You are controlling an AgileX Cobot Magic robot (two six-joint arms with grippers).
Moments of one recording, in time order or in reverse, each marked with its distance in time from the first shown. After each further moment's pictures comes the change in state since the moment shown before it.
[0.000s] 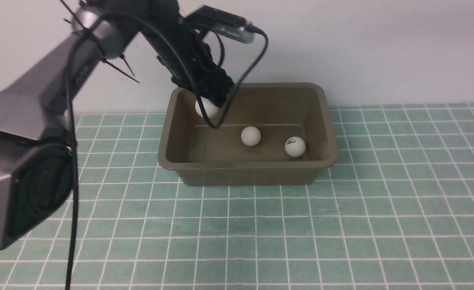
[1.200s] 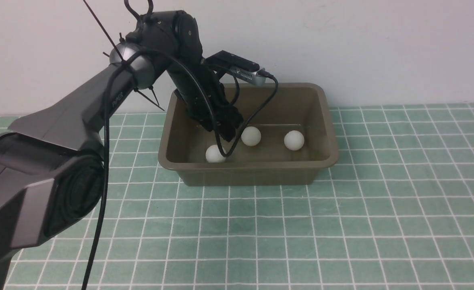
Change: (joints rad) right arm 0.000 -0.702 0.761 0.031 -0.214 0.003; left arm 0.000 -0.017 0.000 0.002 0.000 0.005
